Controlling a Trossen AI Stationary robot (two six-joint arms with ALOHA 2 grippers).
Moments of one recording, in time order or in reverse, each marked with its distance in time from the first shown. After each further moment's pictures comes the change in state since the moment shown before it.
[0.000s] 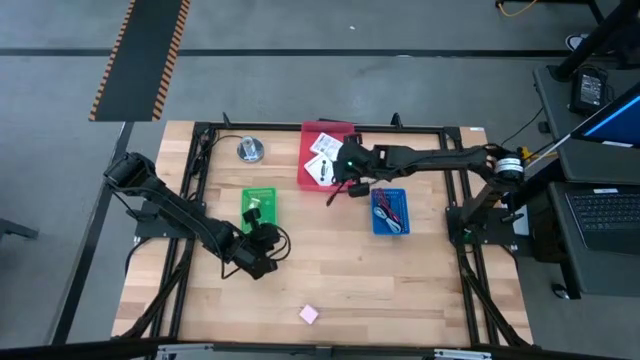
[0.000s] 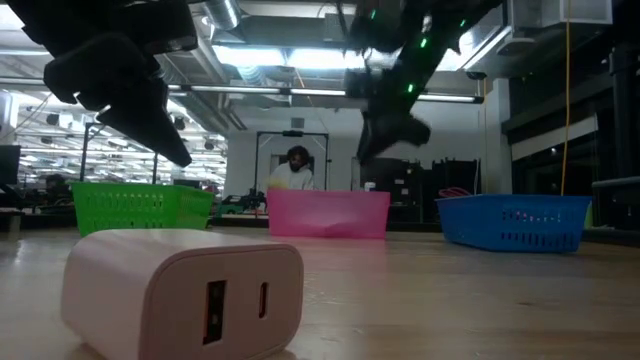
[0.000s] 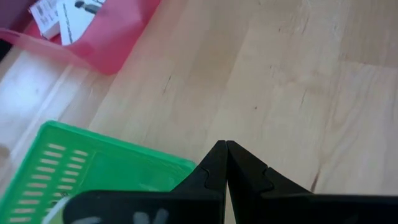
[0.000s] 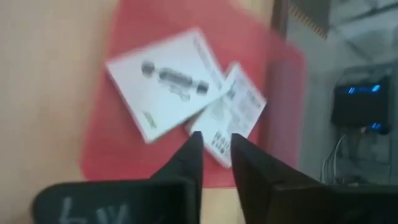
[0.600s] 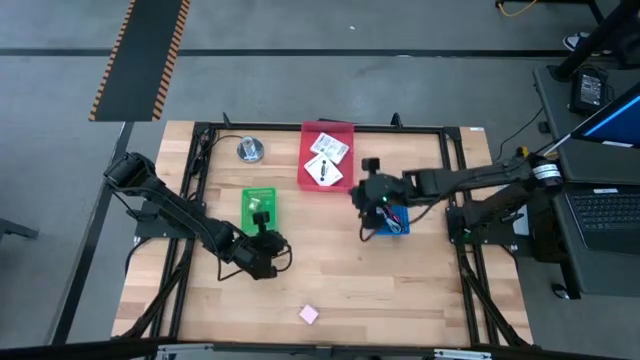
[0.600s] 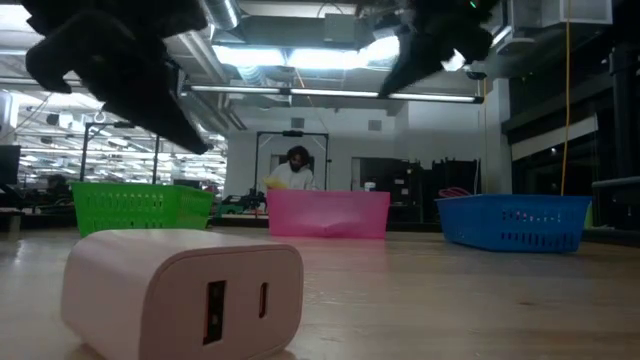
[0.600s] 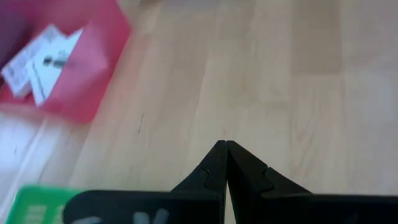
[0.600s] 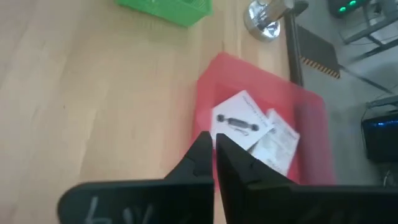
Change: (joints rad) left arm 0.000 0.000 0.000 0.146 0.038 0.255; right arm 0.284 -0.291 -0.132 -0.032 0.004 0.302
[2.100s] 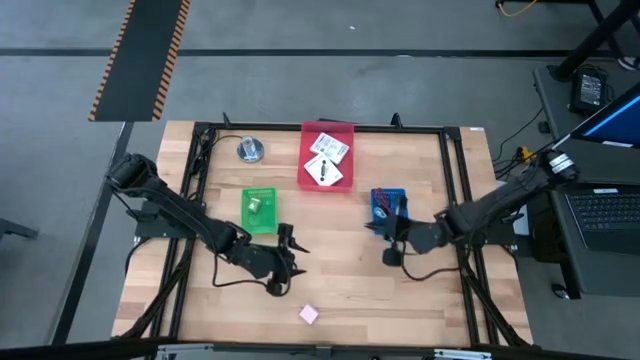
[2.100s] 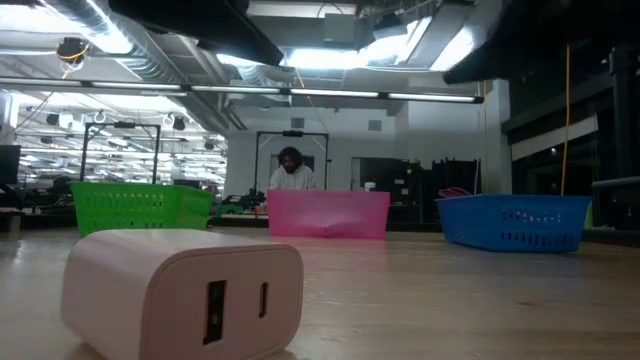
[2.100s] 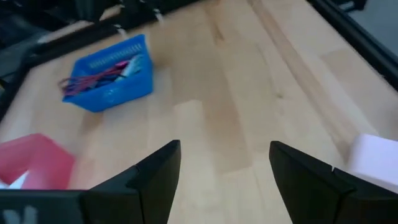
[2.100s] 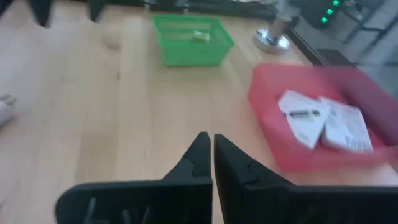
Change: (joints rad) left arm 0.005 0.033 0.092 0.332 0.185 0.439; right arm 0.408 -0.228 -0.442 0.401 0.294 0.552
